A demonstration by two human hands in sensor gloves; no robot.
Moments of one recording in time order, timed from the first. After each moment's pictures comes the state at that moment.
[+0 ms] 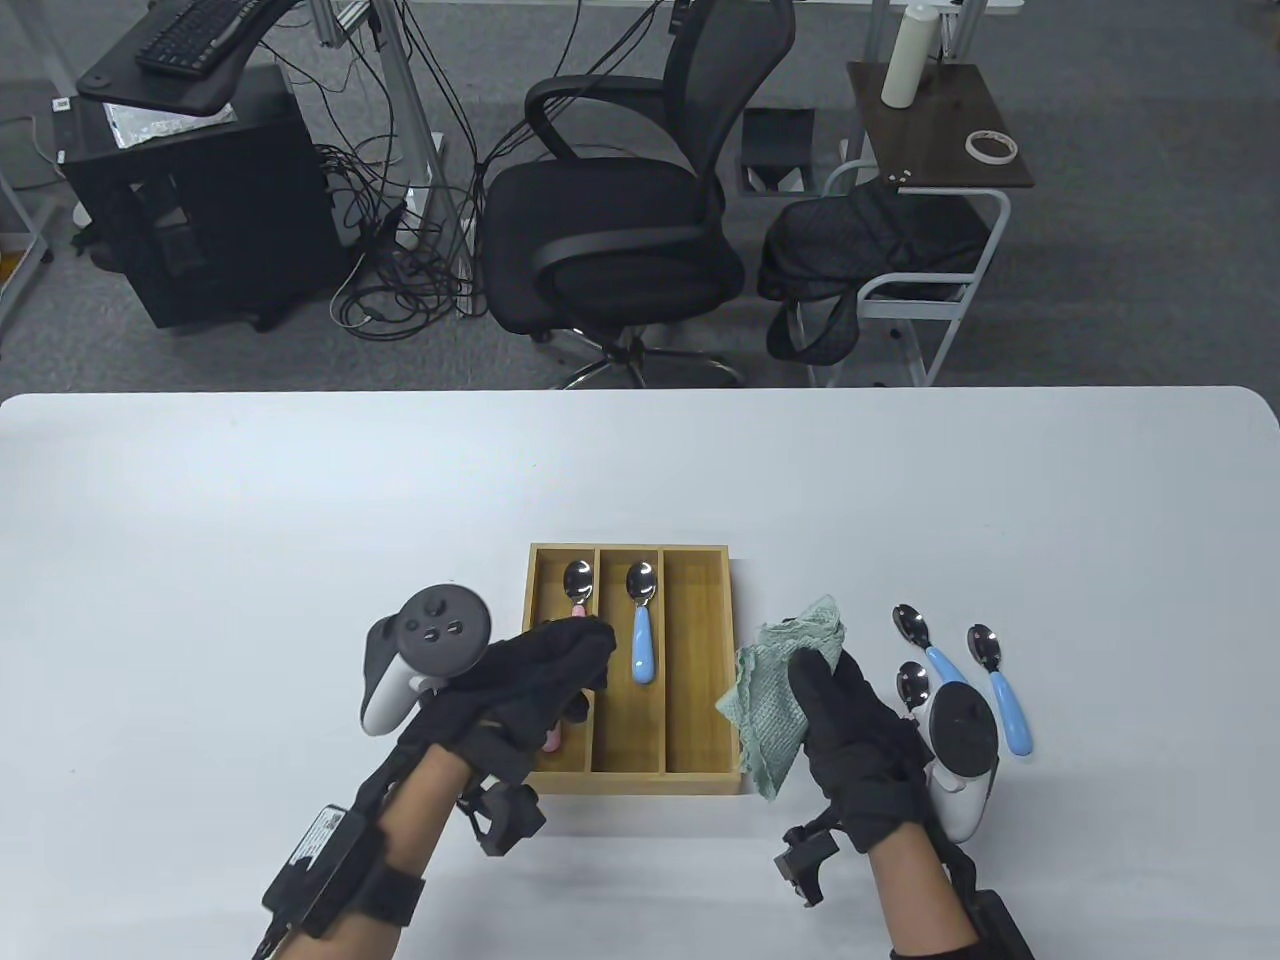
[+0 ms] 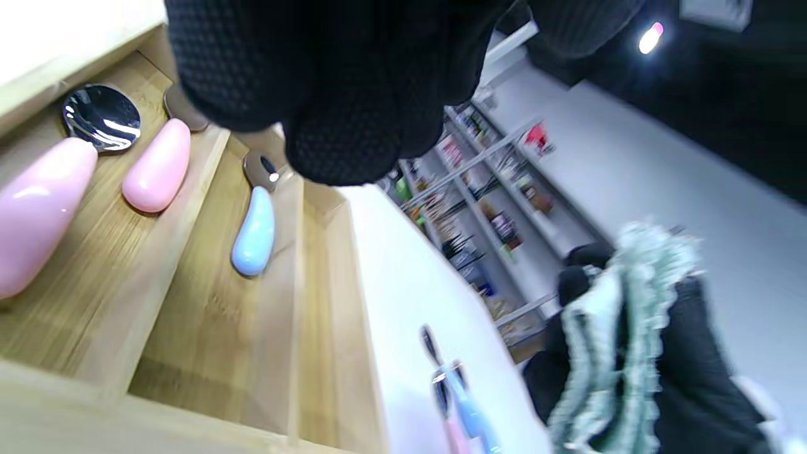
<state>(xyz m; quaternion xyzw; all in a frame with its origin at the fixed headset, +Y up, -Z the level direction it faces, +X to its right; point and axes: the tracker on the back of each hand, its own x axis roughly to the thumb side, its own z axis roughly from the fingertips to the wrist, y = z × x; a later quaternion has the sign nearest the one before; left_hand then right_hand) -0.181 -0.676 -0.301 -0.12 -0.19 0.49 0.84 0.167 -0.718 -0.276 0.10 0.04 0.68 0.72</state>
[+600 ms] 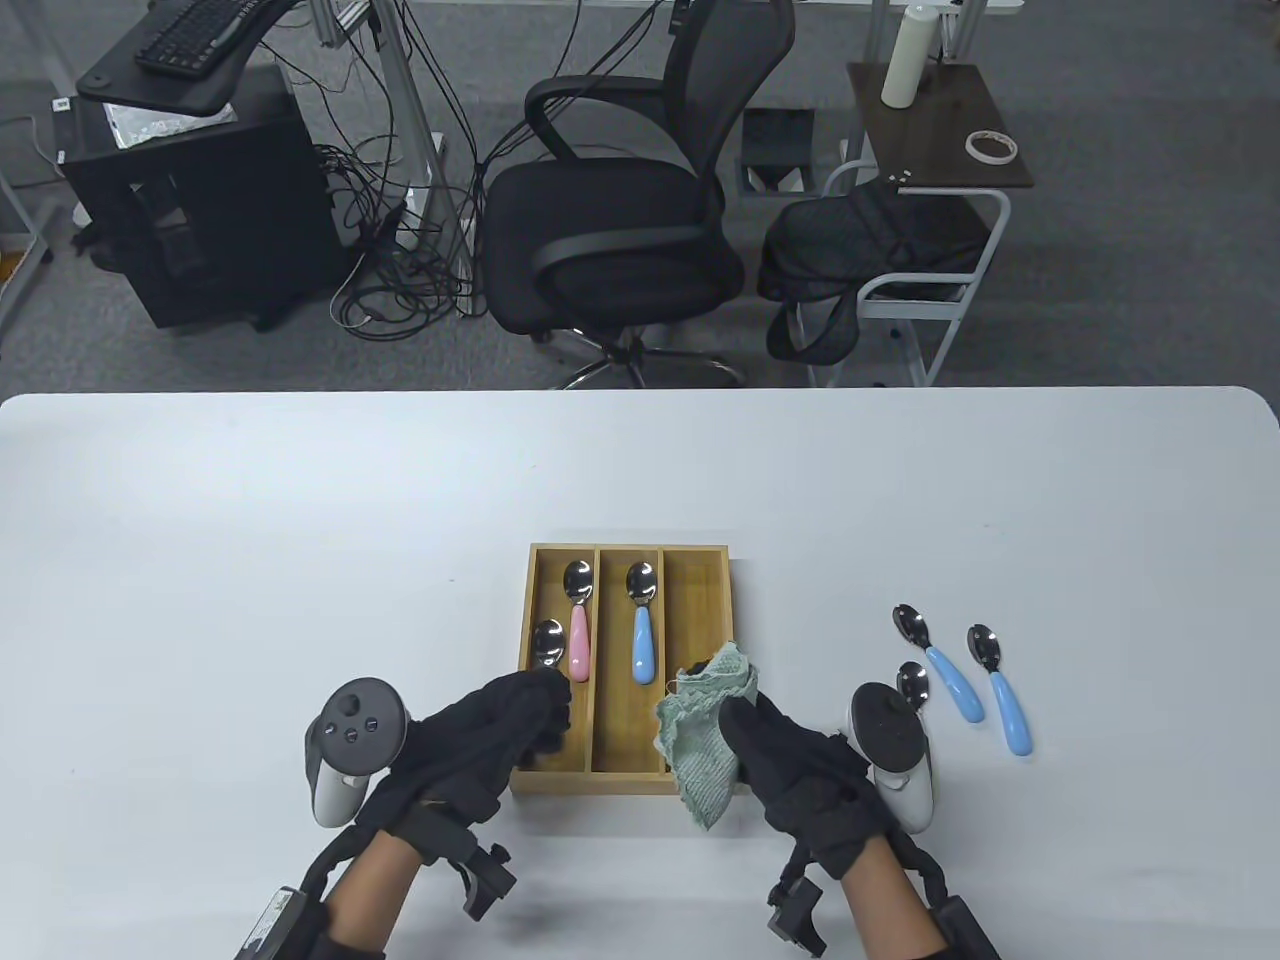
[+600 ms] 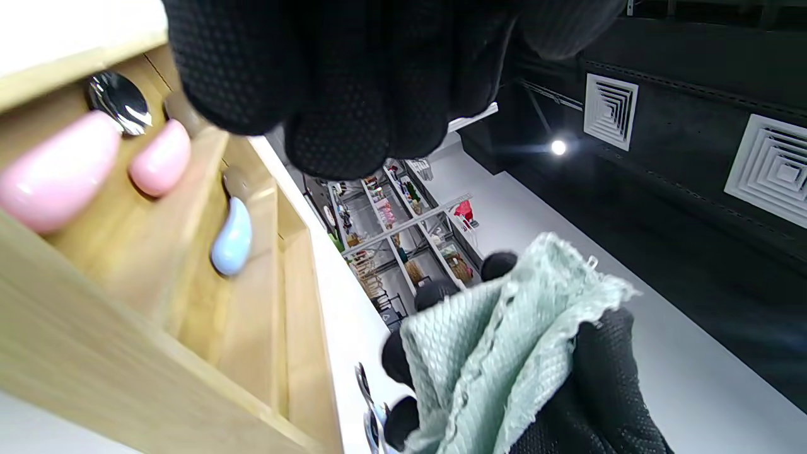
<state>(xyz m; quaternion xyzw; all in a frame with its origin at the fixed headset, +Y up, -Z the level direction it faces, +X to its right) -0.200 -0.716 -0.270 -0.05 -0.21 0.56 0.80 0.122 -0.731 -0.267 0.23 0.19 0.69 0.66</state>
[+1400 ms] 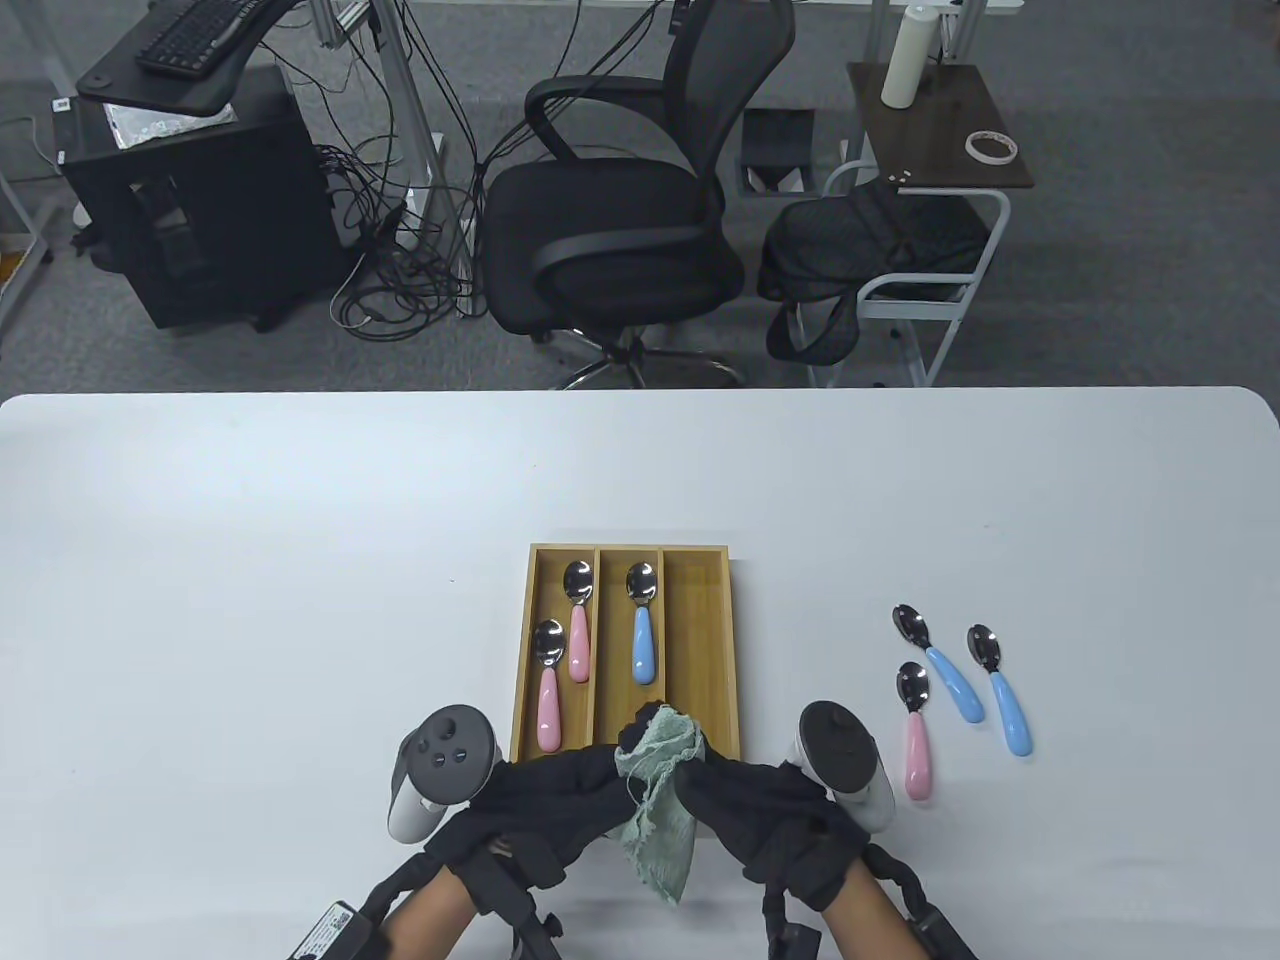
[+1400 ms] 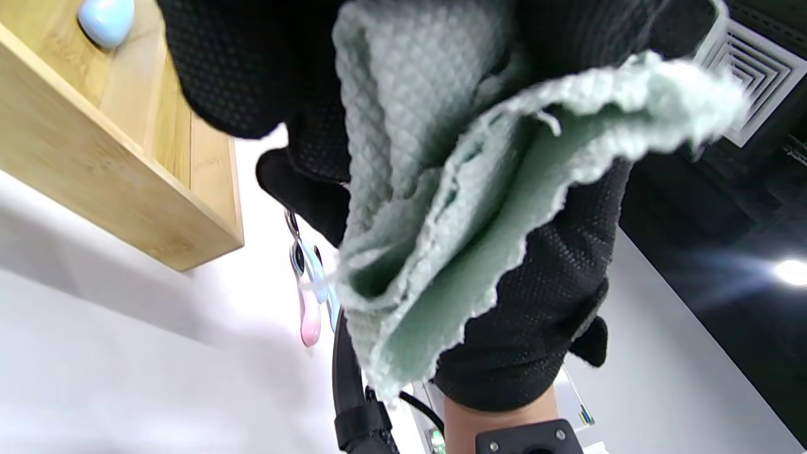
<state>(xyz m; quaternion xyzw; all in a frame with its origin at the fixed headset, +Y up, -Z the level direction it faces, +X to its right) -0.136 -0.717 -0.246 -0.17 -0.33 0.56 0.74 0.088 -0.722 -0.243 0.36 0.27 0.64 0.62</state>
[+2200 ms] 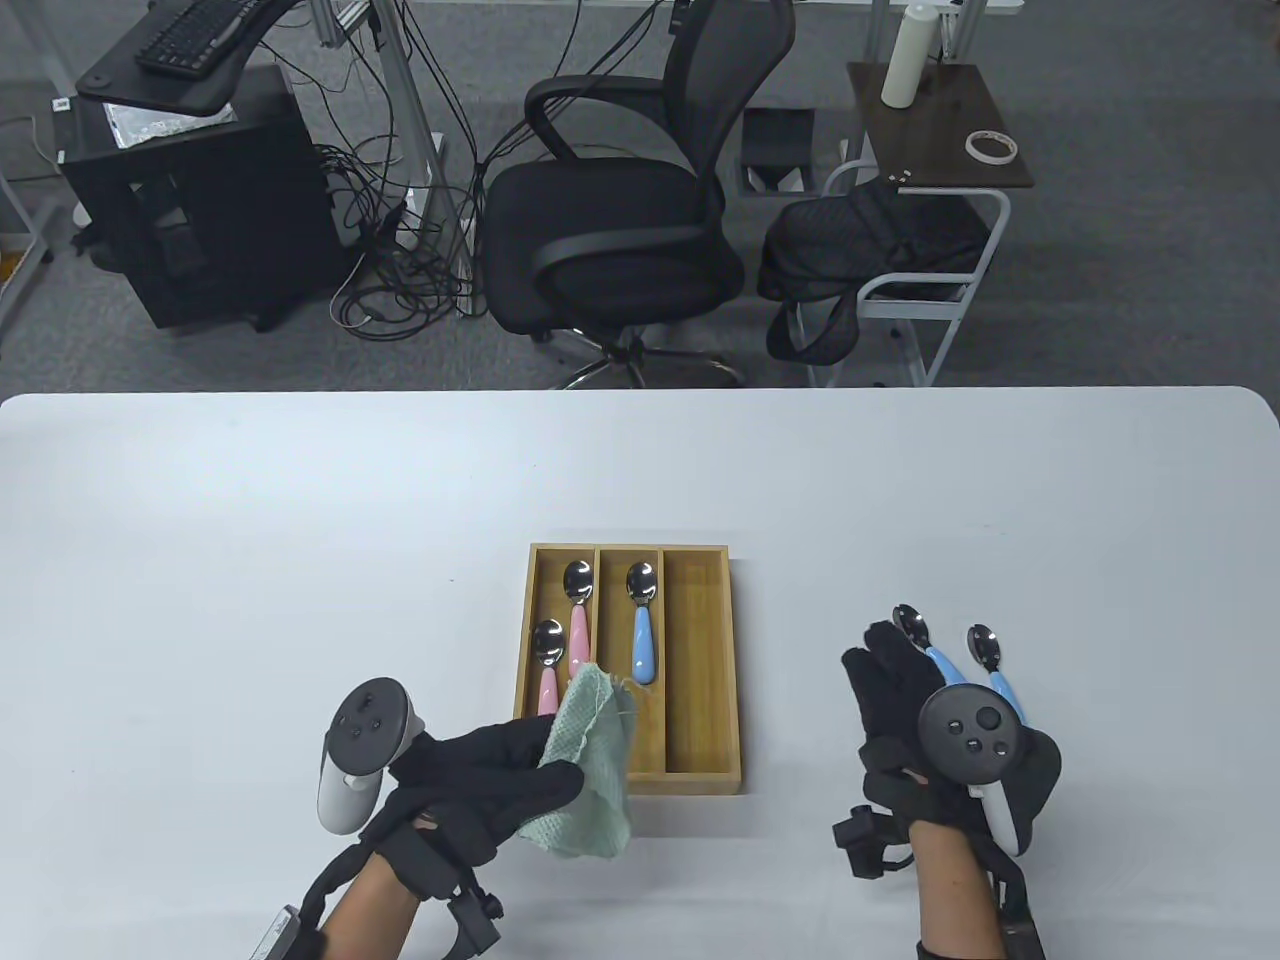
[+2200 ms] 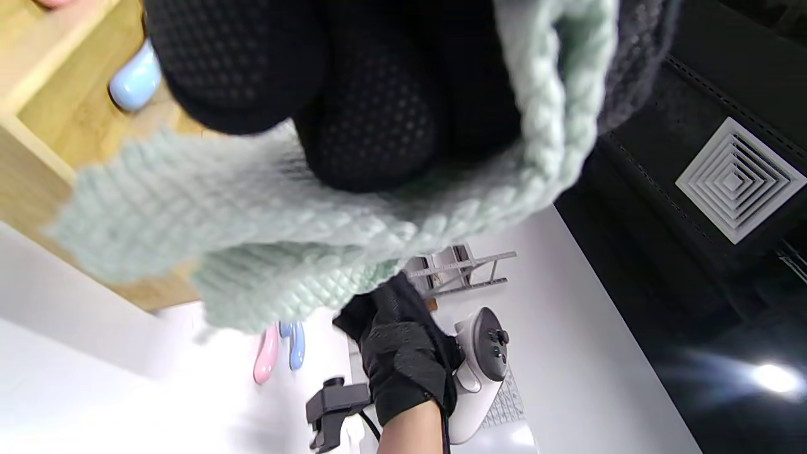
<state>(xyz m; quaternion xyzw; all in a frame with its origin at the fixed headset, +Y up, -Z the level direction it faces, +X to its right) -0.189 -0.693 -0.250 -0.16 -0.26 0.63 0.71 0.226 -0.705 -0.278 -0.12 -0.09 0.96 0.26</state>
